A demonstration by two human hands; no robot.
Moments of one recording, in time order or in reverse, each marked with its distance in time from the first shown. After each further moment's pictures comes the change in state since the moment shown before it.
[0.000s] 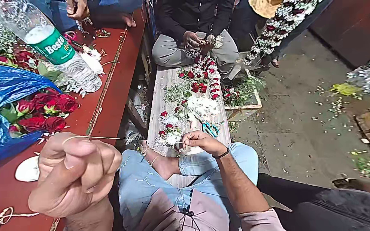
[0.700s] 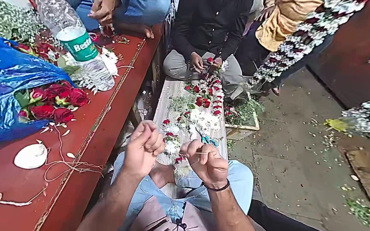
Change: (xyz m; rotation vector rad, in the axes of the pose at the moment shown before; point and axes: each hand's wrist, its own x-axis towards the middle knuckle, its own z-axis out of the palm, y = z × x) left_hand -0.009 -0.101 -0.010 -0.297 0.220 -0.382; right_hand 0.012 -0.062 0.080 0.477 0.101 -0.569
